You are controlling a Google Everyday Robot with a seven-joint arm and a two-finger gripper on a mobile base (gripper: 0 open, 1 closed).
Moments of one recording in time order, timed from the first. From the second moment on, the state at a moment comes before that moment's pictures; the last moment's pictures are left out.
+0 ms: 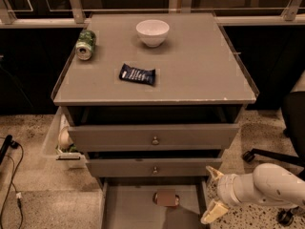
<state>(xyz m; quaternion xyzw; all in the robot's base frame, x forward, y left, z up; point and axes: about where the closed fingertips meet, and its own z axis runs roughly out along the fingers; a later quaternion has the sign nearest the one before) 0.425 -0.212 0.491 -0.57 0.76 0.14 0.29</state>
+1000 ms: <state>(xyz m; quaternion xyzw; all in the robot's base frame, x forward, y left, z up) 0.429 -0.173 0.354 -0.62 0.73 0.12 0.27</state>
